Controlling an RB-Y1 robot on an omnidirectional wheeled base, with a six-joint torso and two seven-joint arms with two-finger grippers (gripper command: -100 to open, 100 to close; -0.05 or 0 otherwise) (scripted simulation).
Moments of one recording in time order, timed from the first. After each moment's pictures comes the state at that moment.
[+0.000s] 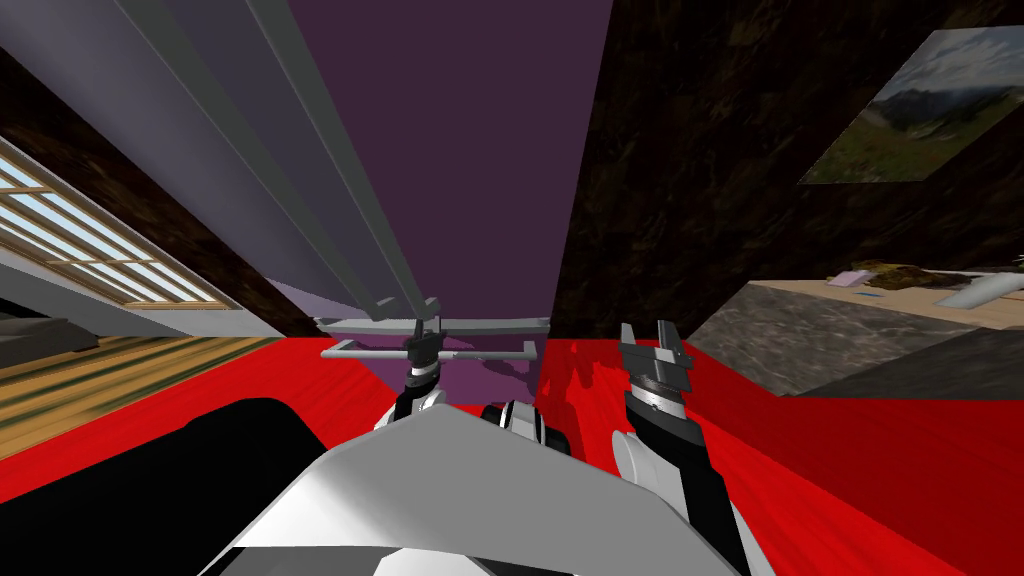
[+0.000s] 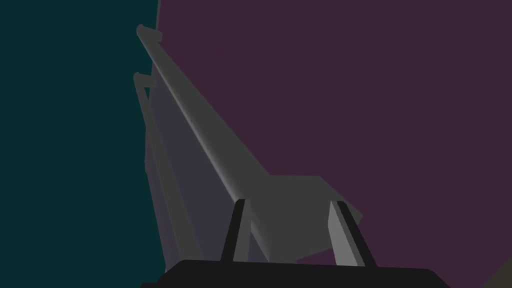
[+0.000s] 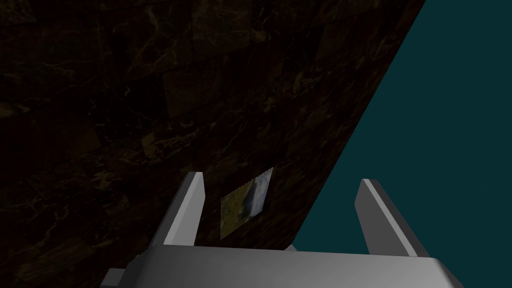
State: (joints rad) left arm 0.47 0.30 0.00 -1.80 0.36 -1.25 0.16; right arm 0.48 0.00 0.01 -2.24 -0.02 -0.50 -0.15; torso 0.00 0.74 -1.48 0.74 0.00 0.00
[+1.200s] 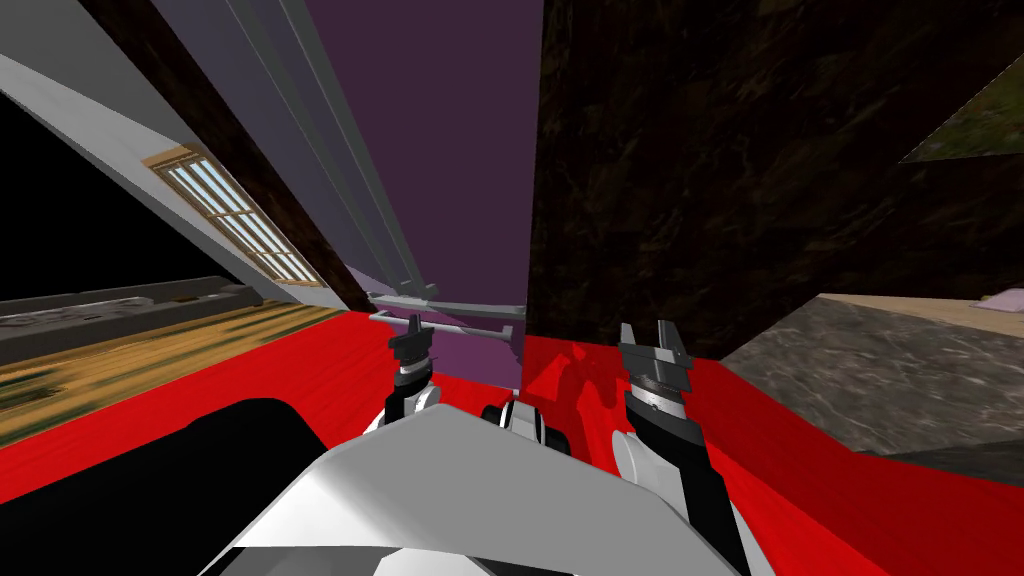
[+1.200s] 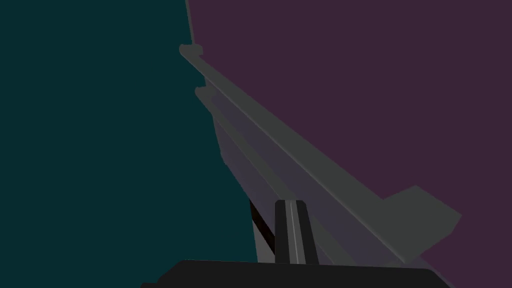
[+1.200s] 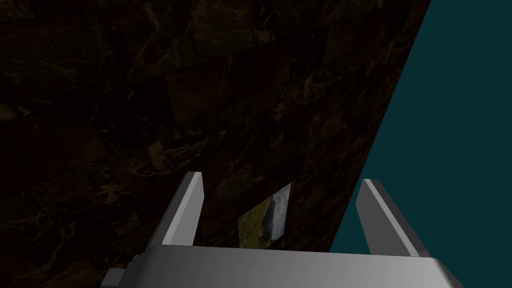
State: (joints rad) left arm 0.49 0.23 0.11 -1.88 0.41 -1.17 0.03; right arm 0.48 0.00 0.01 -2.24 -0.02 -0.50 -0.15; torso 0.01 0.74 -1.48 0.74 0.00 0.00
